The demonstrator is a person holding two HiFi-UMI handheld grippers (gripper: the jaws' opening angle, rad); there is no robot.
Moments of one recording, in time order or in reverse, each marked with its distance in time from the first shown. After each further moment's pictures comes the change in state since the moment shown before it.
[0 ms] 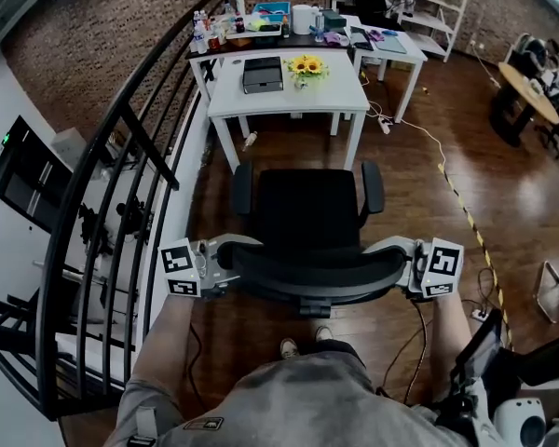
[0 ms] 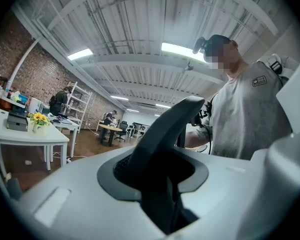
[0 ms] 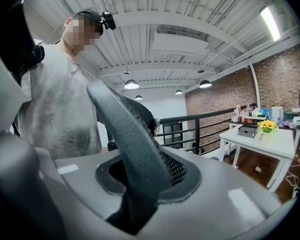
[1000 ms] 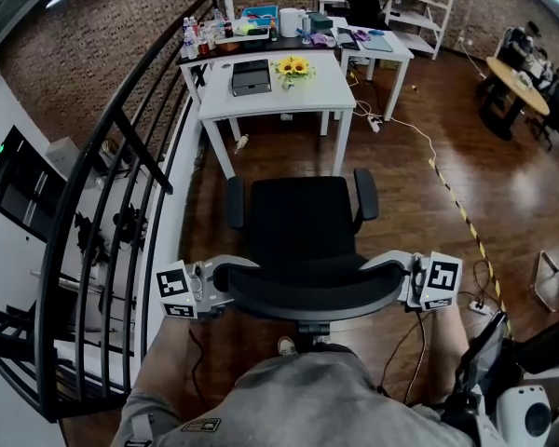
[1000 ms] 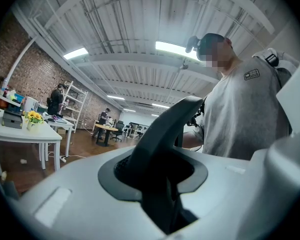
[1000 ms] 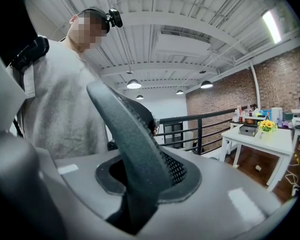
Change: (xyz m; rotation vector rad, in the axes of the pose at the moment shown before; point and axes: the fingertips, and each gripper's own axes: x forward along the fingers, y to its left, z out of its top) left arm 0.010 -0.066 -0.015 0.008 -0.004 -0.033; right arm -0.018 0.062 -0.011 -0.010 0.000 0.001
